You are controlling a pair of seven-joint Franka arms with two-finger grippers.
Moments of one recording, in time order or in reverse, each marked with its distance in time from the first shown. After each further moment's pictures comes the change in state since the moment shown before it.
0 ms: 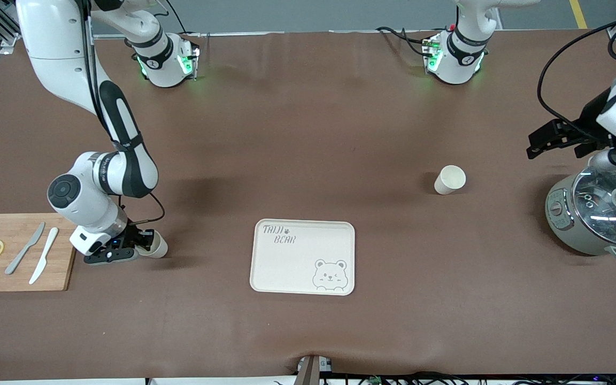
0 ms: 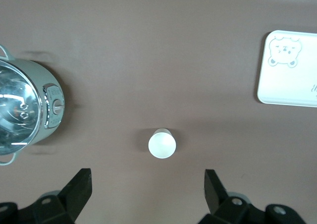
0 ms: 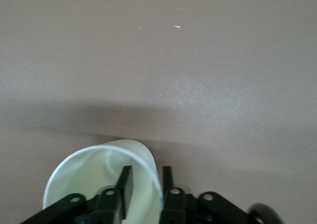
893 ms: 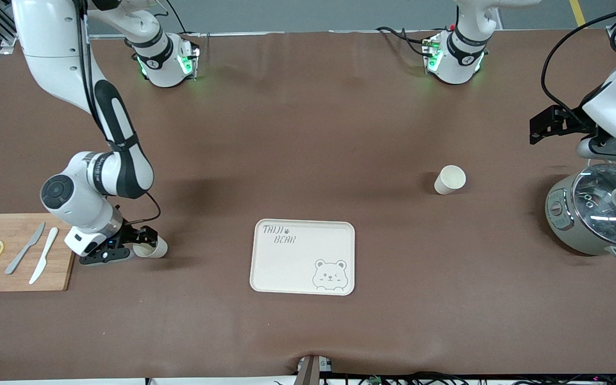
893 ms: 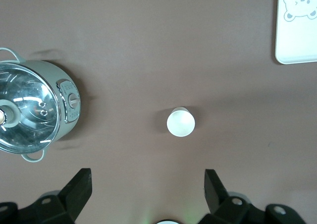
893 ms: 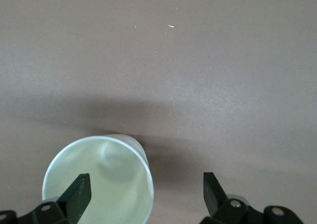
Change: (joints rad) left arm -0.012 -0.006 0.011 0.005 0.048 -0.096 0.156; right arm -0.024 -0.024 -0.006 0.025 0.001 -0.084 -0.056
